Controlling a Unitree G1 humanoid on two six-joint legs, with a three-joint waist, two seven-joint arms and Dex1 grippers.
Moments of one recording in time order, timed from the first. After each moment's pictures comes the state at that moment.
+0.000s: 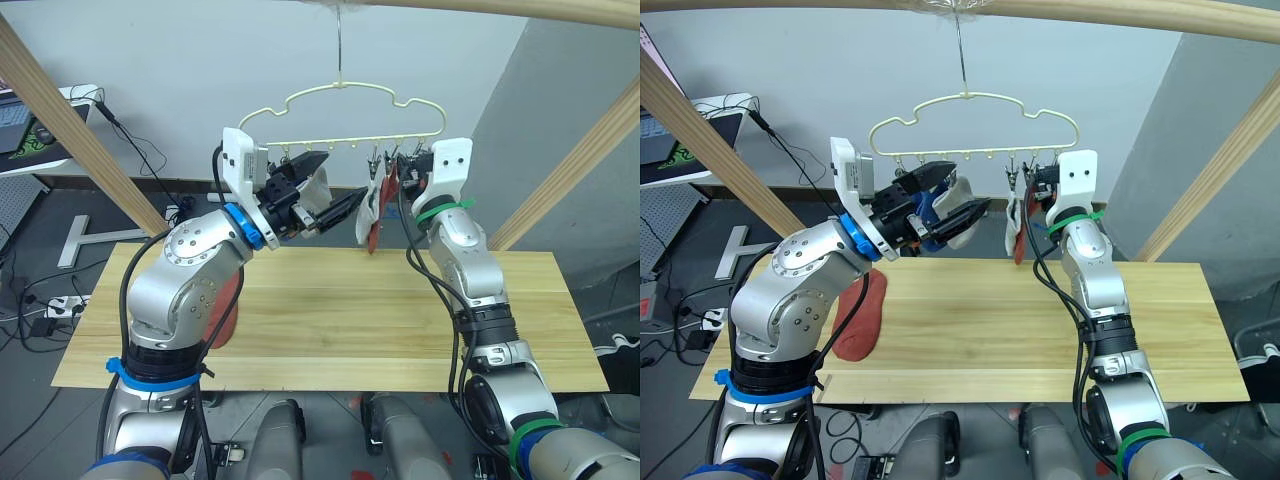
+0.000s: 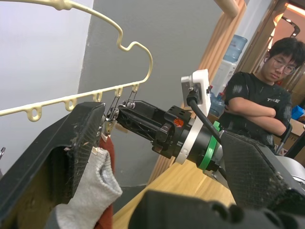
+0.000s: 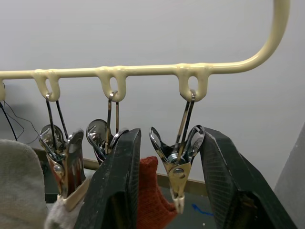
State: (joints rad) left arm -0.60 0.41 0.03 -0.35 -0.56 0.60 -0.58; right arm -0.76 -0.10 -0.04 0.27 0.10 0.19 0.06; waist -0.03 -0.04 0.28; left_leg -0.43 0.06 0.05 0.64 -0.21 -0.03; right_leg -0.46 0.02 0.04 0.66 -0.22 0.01
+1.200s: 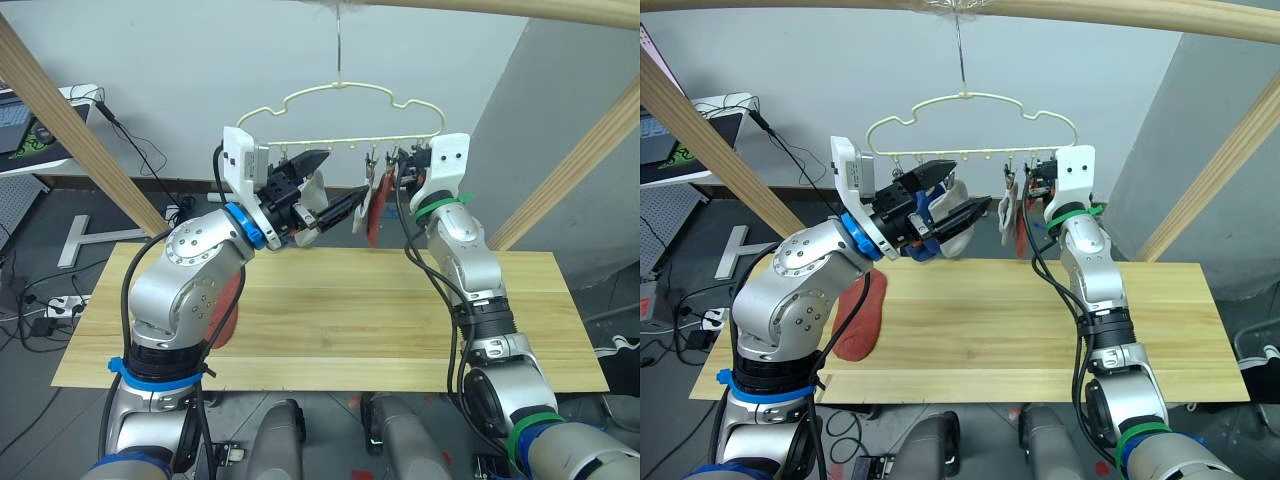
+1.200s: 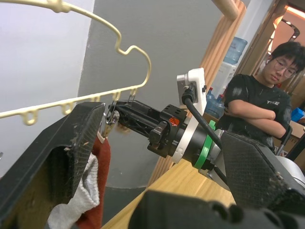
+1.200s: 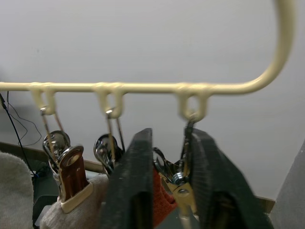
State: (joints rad) left arm -0.60 0.41 0.03 -0.36 -0.56 0.60 -0.57; right arm -0.80 -0.11 -0.04 0.31 0.10 0.16 0.09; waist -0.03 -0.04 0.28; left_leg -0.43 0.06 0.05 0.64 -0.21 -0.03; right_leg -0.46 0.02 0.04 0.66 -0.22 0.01
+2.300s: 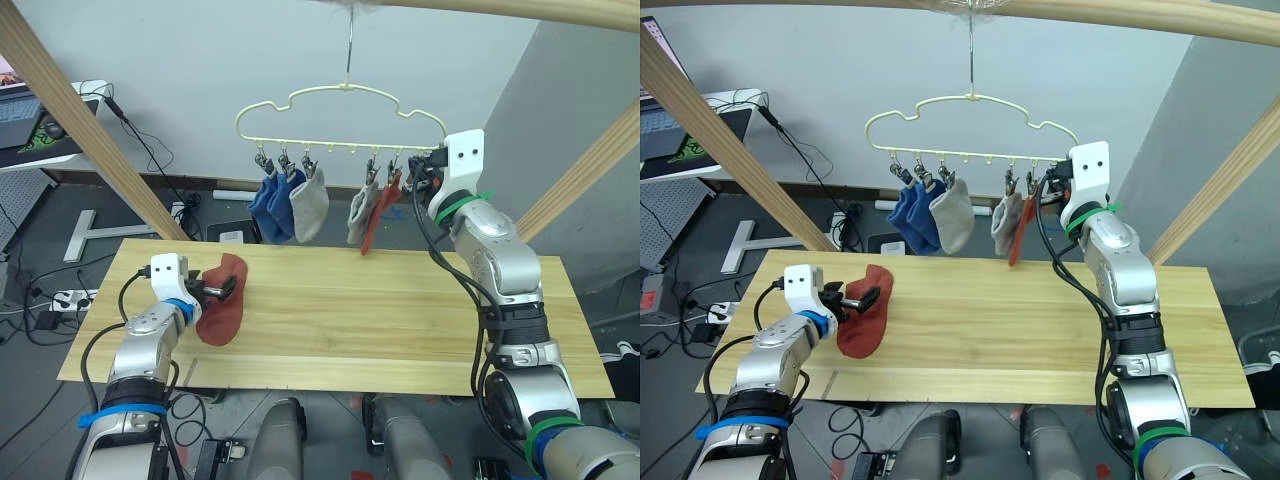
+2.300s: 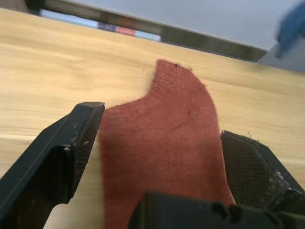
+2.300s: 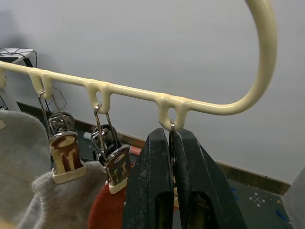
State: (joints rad) left arm -0.39 0.50 0.17 0.61 -0.23 0.17 -0.46; right arm -0.76 -0.21 -0.06 0.08 0.17 0.50 0.22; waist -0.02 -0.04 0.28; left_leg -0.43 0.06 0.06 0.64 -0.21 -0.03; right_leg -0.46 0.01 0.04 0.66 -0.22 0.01
